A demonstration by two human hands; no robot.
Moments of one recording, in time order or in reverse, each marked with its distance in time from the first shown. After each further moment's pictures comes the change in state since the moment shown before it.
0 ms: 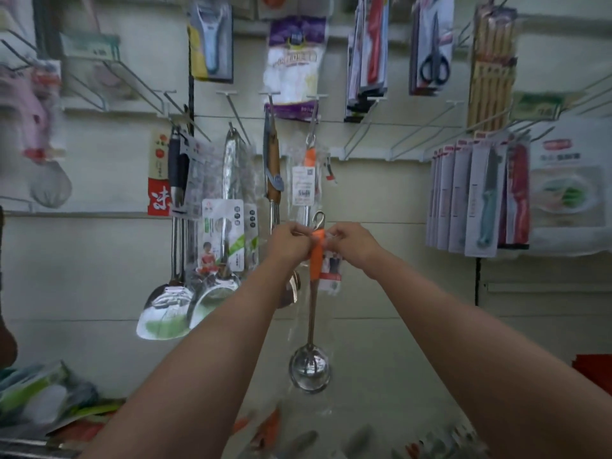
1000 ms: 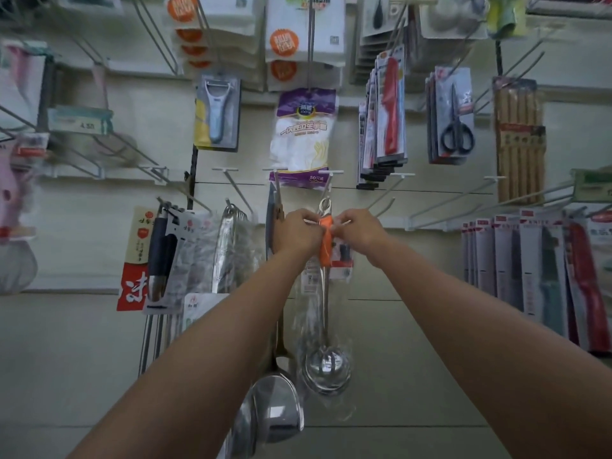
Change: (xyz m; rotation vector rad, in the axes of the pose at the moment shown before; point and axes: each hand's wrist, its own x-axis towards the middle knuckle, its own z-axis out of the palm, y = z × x) left_hand 0.153 0.092 0.009 0.229 0.161 0.273; right_hand 0.153 -0.078 -0.049 -0.030 0.212 -0.101
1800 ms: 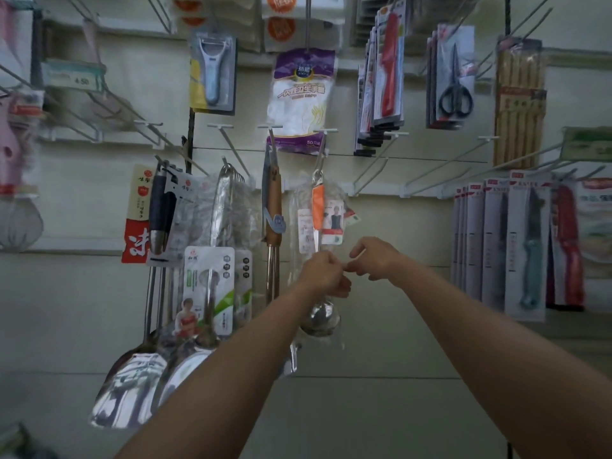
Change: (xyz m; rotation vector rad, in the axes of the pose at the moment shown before) left_hand -0.092 -0.050 0.037 -0.093 -0.428 -0.252; right_hand -0.068 0.063 -0.004 -0.289 -0.314 0.220
